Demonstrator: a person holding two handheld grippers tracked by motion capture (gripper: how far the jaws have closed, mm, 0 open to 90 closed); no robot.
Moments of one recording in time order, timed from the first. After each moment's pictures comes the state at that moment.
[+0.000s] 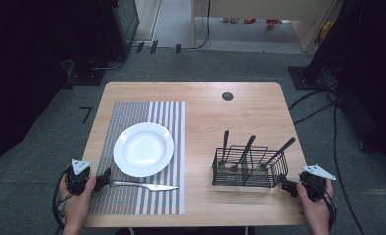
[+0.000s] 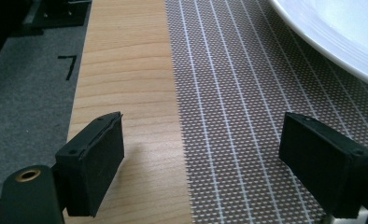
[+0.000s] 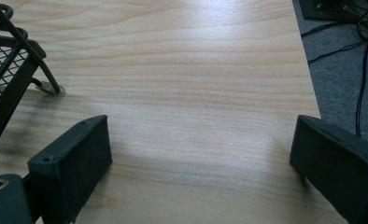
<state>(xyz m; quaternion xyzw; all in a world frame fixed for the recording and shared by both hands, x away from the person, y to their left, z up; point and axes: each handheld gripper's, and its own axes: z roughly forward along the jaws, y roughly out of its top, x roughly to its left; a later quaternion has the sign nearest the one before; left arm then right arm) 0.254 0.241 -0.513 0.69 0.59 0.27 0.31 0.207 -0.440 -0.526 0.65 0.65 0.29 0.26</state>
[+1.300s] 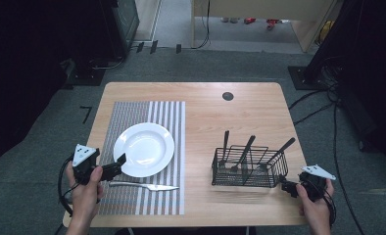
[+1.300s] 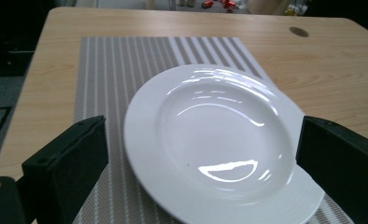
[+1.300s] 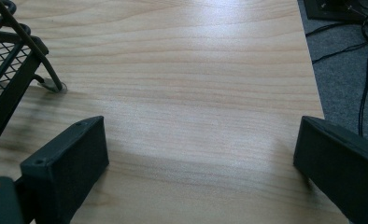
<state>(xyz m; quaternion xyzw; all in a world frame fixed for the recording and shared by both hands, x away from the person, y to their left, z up) 0.252 0.180 -0.426 0.68 0.54 0.24 0.44 0.207 -0.440 -0.527 0.64 0.66 0.29 0.26</state>
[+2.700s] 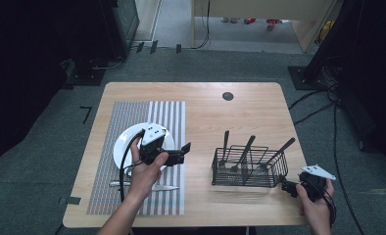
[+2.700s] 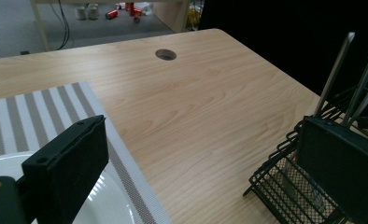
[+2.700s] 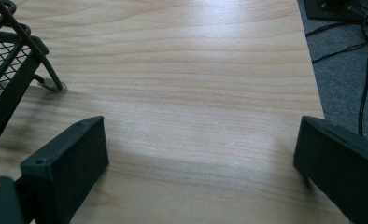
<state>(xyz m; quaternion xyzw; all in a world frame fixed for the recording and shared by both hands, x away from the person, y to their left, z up) 0.283 0.021 -0.389 0.74 0.41 0.15 0.51 0.207 -0.440 -0.527 0.64 0.66 0.29 0.26</state>
